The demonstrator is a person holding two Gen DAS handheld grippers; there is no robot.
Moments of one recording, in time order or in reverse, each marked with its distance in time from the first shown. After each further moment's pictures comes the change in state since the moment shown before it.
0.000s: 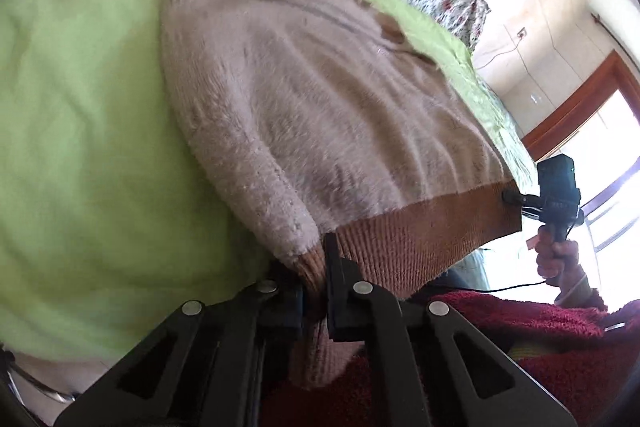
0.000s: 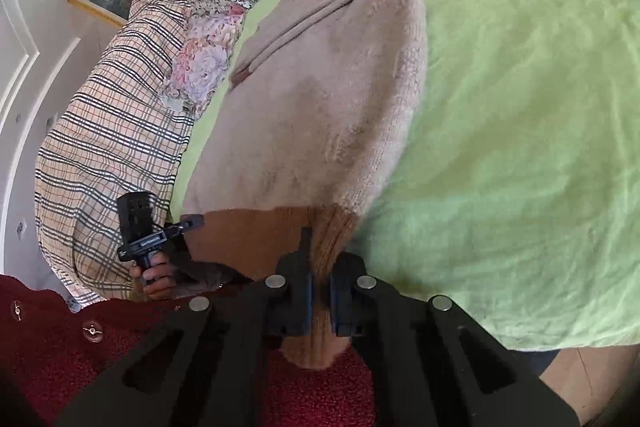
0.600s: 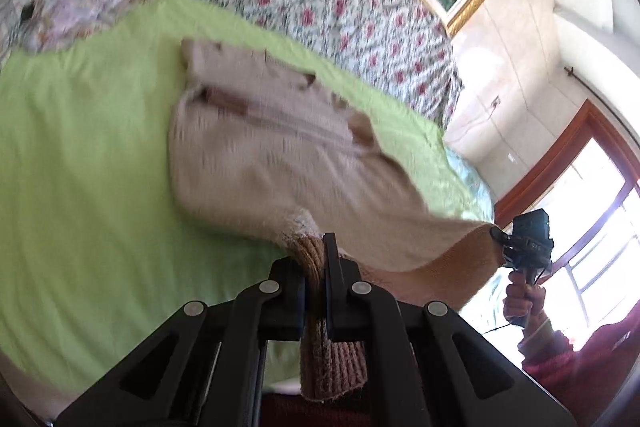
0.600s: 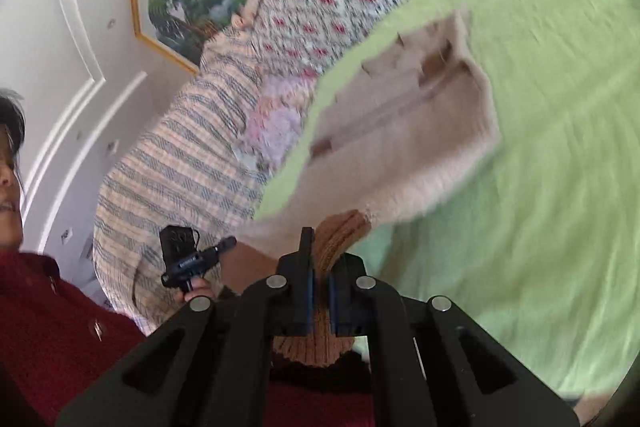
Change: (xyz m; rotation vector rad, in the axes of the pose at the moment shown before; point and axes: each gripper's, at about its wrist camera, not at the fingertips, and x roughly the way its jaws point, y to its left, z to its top) left arm -0.070 -0.008 0.072 -0.035 -0.264 -0.089; right arm -0.042 0.033 0.064 -0.067 -0.239 0.256
